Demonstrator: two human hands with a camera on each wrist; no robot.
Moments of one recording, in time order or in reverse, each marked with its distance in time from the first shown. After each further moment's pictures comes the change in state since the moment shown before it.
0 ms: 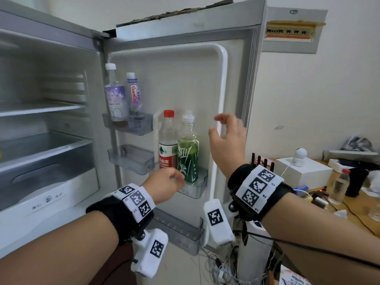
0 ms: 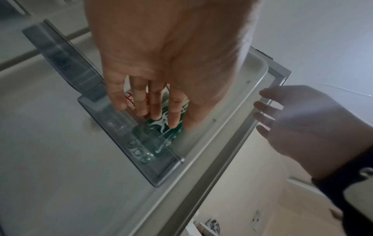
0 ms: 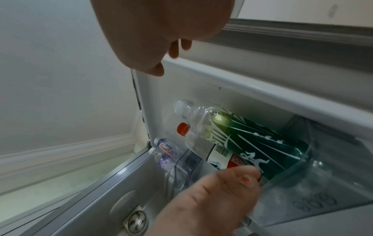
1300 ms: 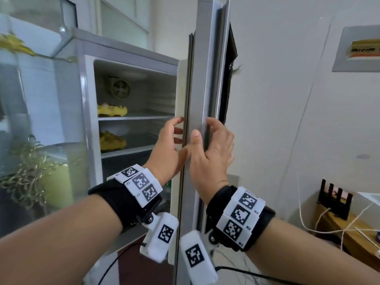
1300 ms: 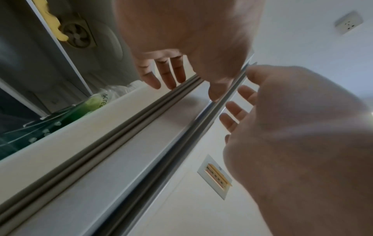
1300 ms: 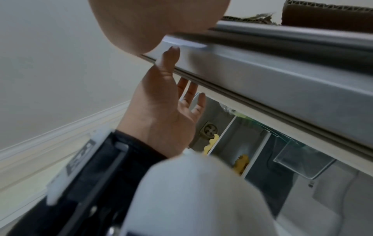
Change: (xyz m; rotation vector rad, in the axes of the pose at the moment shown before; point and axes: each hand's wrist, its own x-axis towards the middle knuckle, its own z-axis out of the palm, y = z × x) left_hand -0.194 0.011 -0.137 -0.273 0.661 0.232; right_hand -0.162 -0.180 0.064 0.356 -0.108 -0.178
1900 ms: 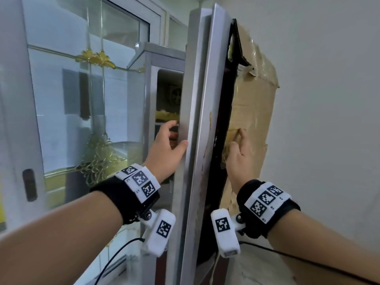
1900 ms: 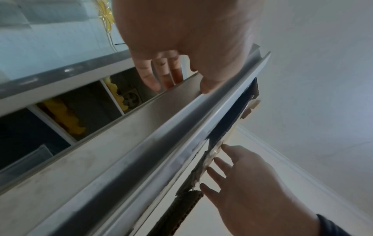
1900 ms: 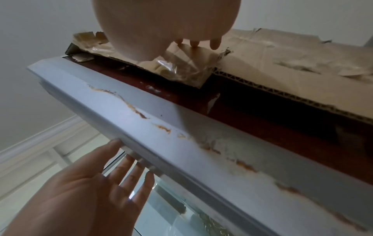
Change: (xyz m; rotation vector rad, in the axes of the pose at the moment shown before) left_hand 0.020 -0.044 -0.096 0.245 0.336 -0.083; right_hand 0.049 0.043 0.093 0.318 -0.310 0.240
